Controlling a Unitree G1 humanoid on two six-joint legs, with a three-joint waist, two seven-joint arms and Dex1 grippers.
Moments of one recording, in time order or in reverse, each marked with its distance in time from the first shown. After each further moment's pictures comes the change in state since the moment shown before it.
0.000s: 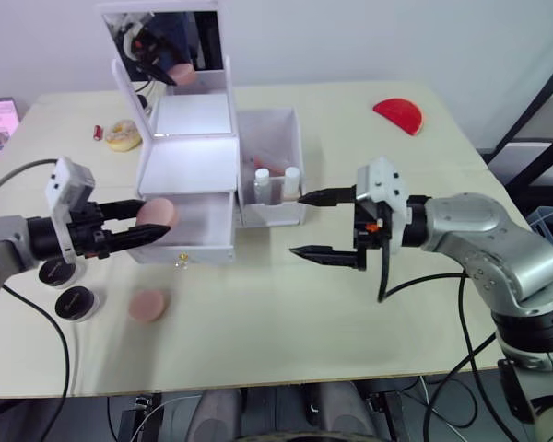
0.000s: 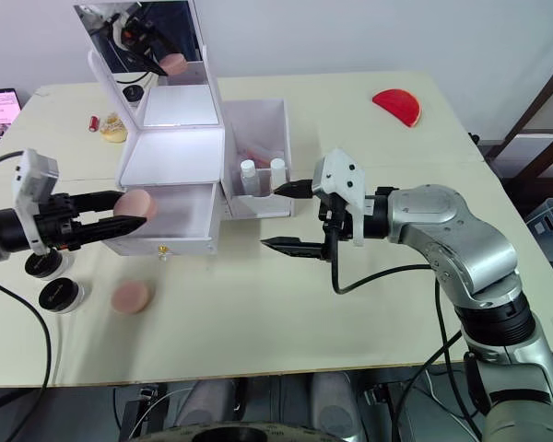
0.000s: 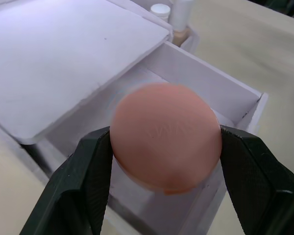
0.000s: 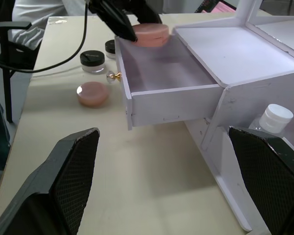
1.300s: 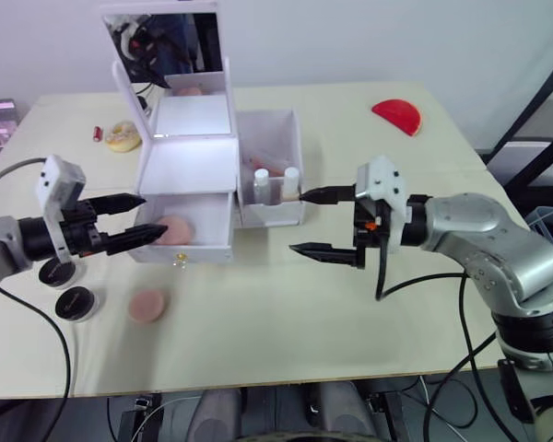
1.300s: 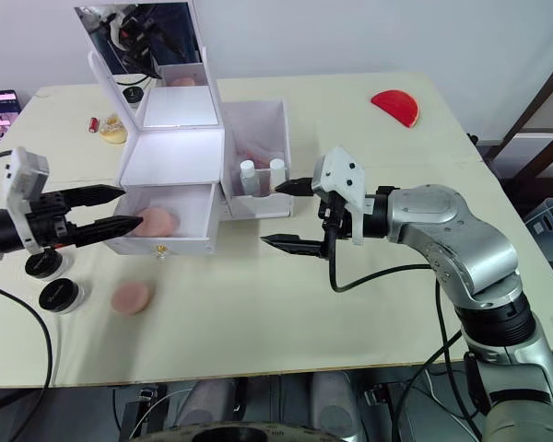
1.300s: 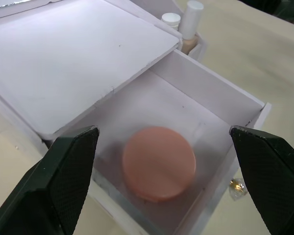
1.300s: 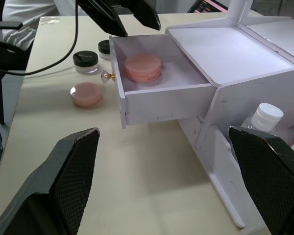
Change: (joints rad) left arm 0.036 -0.013 0.106 -0.024 -0.011 0.070 0.011; right arm 0.000 -0.003 -0.004 -0.004 0.001 0.002 -0.021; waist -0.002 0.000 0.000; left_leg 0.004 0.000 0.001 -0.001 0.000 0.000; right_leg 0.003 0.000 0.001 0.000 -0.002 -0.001
